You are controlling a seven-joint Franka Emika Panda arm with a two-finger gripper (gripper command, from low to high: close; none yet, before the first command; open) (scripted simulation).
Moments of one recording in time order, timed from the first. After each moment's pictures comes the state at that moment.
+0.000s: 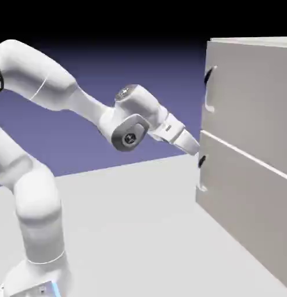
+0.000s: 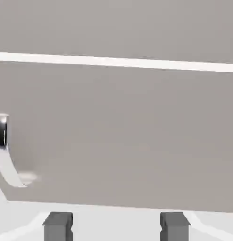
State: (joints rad) arm -0.04 -0.59 0.05 -2.78 0.12 3.04 0.79
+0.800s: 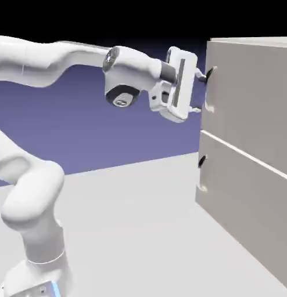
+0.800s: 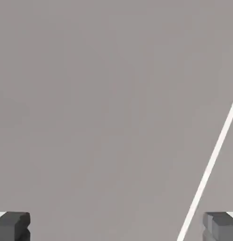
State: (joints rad) arm -0.47 -0.72 0.52 -2.50 1.16 3.02 1.22
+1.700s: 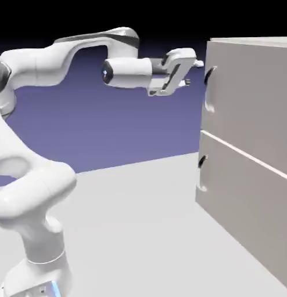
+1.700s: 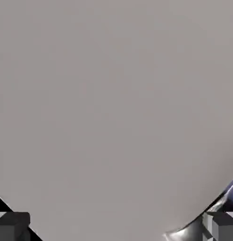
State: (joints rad) arm -0.97 -0.88 1.04 -2.18 2.34 3.01 1.70
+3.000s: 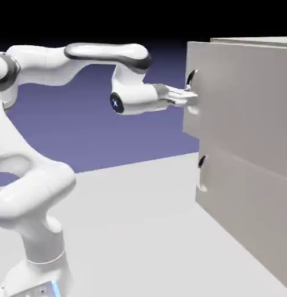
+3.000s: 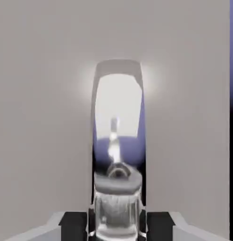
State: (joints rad) arm -0.77 -0.73 0.97 -2.29 2.85 2.81 1.65
